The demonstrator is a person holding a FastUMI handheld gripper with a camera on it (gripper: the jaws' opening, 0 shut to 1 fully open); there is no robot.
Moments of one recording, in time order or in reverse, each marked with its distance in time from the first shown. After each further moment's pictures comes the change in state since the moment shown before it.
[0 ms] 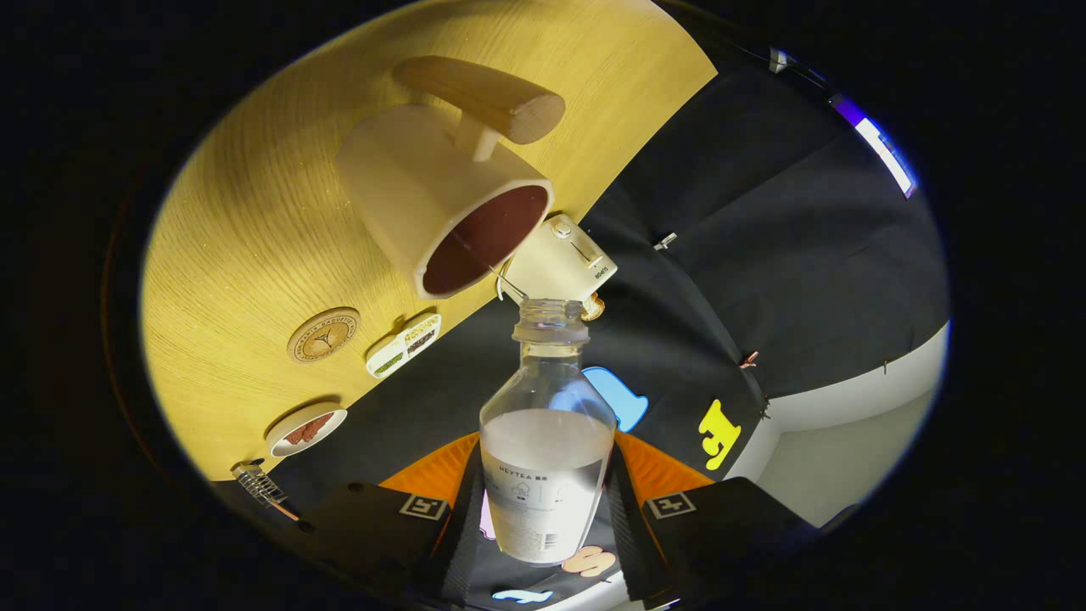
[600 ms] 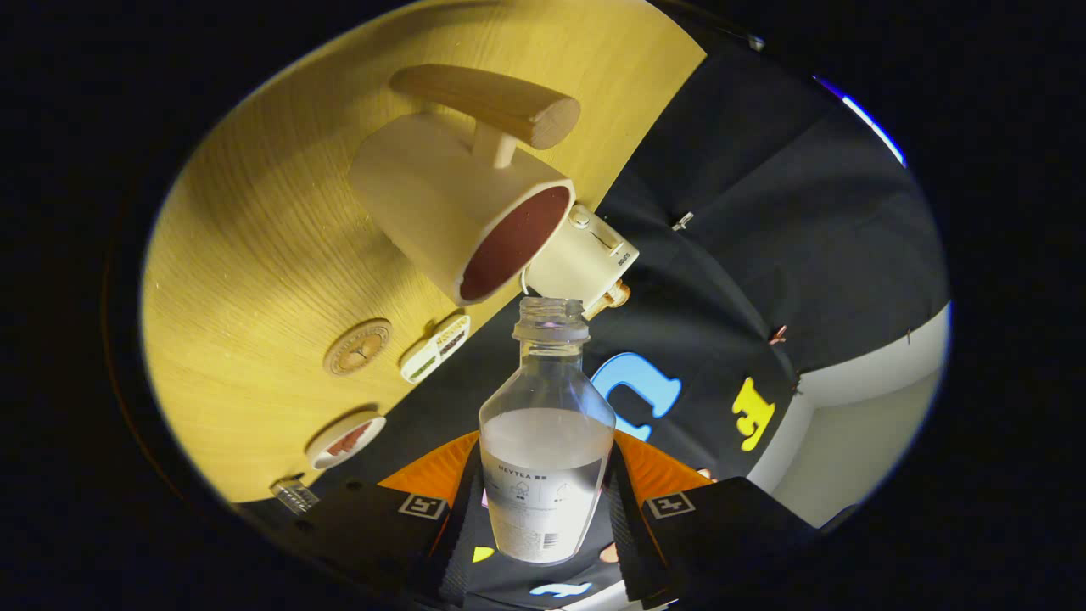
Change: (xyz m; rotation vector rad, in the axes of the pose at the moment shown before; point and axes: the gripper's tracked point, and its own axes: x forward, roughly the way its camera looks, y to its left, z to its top) arm -0.012 0.038 0.006 0.181 0.053 0.136
